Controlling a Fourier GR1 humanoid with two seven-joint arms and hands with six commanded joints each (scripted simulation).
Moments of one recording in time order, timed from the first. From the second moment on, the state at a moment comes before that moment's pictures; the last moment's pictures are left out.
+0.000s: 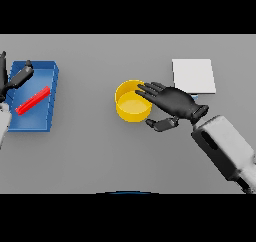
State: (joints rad) left arm -0.46 0.57 -0.14 -1.12 -0.28 0.15 0.46; right arm -0.48 -0.42 0.51 -1.41 0.77 0.31 -0.15
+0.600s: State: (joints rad) left arm -0.45 0.58 -0.14 -1.12 -0.28 0.15 0.45; right arm -0.70 -0.33 0.68 -1.16 0.87 0.43 -0.19
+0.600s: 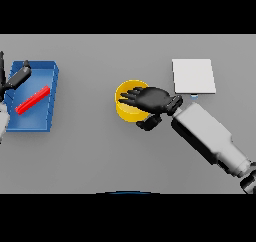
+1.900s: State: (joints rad) left arm -0.45 0.60 -0.13 -1.12 -0.28 0.15 0.43; right arm -0.75 -0.31 0.70 -1.06 0.83 0.58 -0.19
